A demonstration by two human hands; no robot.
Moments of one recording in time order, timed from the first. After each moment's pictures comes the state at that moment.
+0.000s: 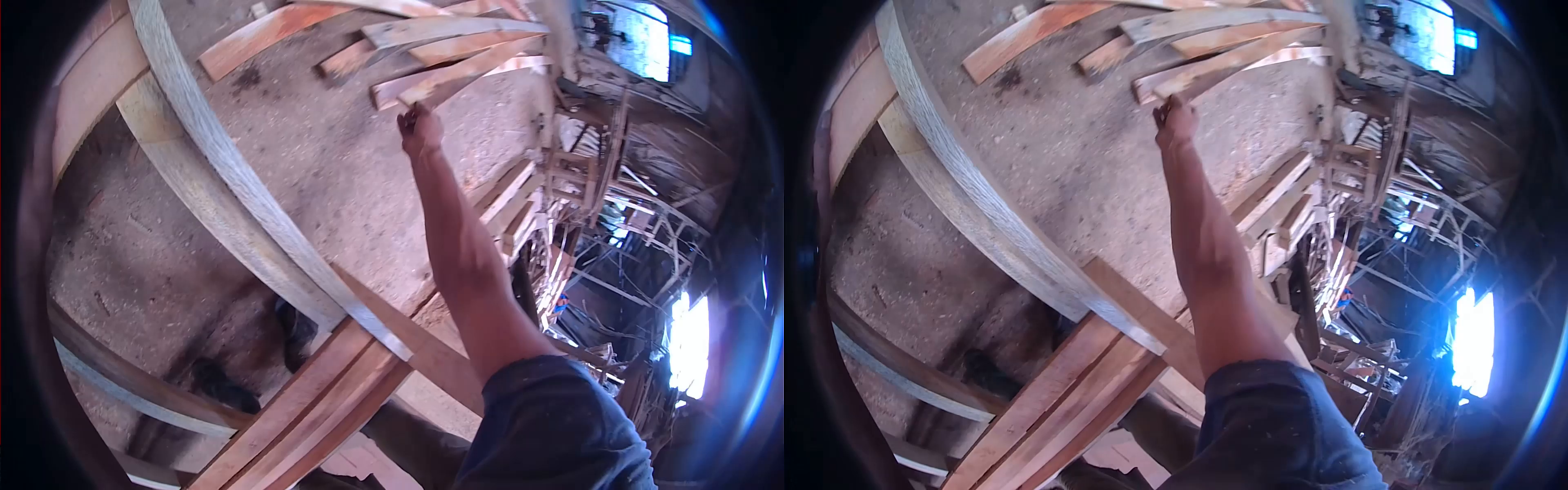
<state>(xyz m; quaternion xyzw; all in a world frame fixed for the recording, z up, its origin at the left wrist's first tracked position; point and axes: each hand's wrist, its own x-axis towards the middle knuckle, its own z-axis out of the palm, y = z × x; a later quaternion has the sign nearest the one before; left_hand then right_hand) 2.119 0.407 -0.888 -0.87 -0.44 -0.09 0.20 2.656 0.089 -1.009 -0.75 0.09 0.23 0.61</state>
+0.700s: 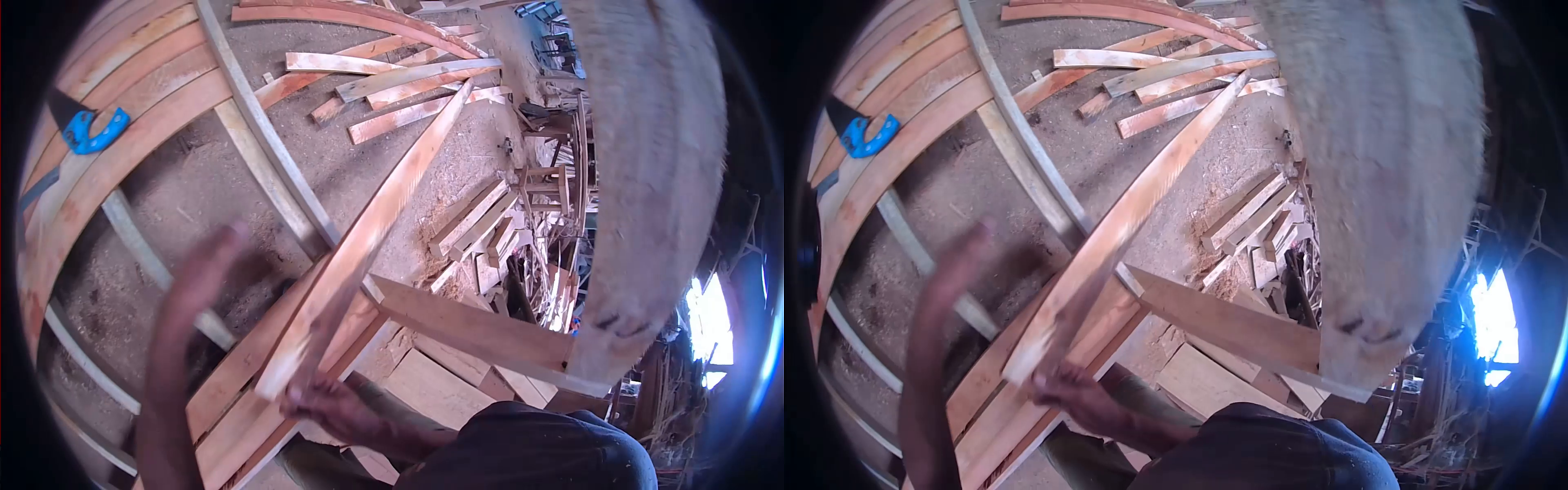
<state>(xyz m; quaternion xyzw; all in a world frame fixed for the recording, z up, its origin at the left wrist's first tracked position) 2.066 0.189 -0.753 -0.54 -0.42 0.07 -0.73 2.104 -0.089 -0.634 -0.47 0.17 0.66 0.56</state>
